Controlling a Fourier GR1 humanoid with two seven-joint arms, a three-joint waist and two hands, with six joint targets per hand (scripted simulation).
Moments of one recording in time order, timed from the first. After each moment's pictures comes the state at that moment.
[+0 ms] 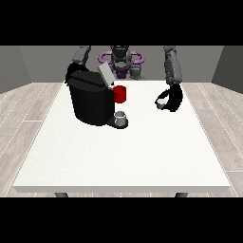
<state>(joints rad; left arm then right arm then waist) -0.62 0.45 0.06 -0.54 -0.57 0.14 -0.31 -0.22 -0.03 -0.03 -1.47 0.00 -0.15 -0.02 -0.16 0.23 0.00</state>
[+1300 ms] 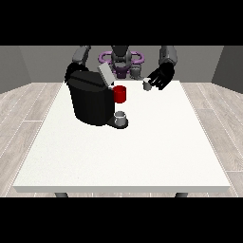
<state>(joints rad) -0.87 0.42 0.04 -0.66 -0.60 -0.10 -0.26 -0.24 -0.03 -0.06 -1.29 -0.03 -0.13 -0.07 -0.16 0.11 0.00</state>
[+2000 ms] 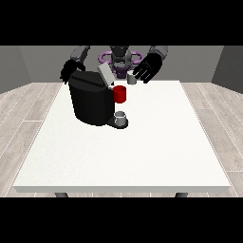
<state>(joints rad) -1.07 0.47 0.12 -0.65 -0.59 -0.12 -0.14 -0.28 -0.03 0.00 -1.37 -0.02 -0.13 -0.04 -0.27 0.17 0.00</state>
